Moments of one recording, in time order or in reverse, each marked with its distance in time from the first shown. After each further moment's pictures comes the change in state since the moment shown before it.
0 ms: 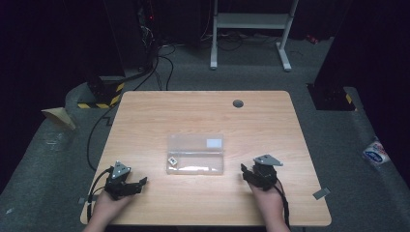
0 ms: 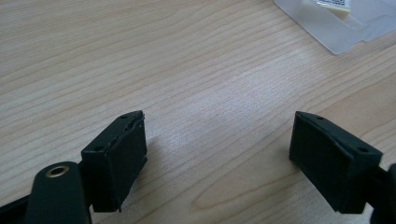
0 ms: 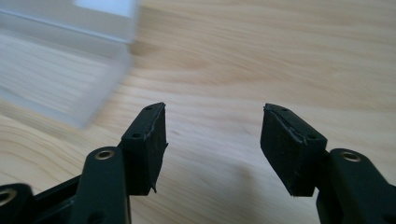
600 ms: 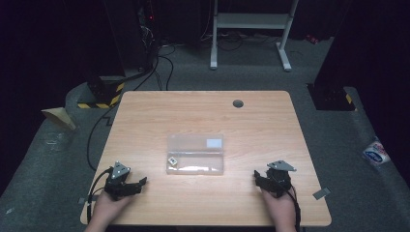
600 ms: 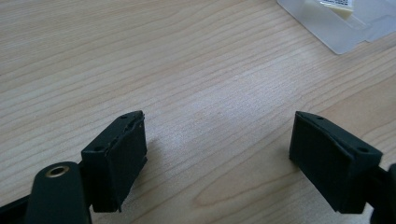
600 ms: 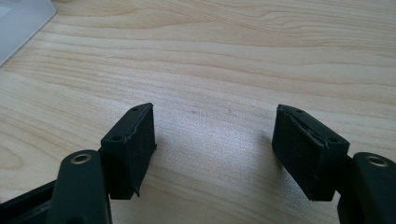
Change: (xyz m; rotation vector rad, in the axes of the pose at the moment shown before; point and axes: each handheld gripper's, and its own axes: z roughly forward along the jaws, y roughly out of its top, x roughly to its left) left arm 0.000 -0.001 -0.001 0.004 0.010 -0.006; right arm -0.031 -0.024 -0.007 0.055 -0.070 0.007
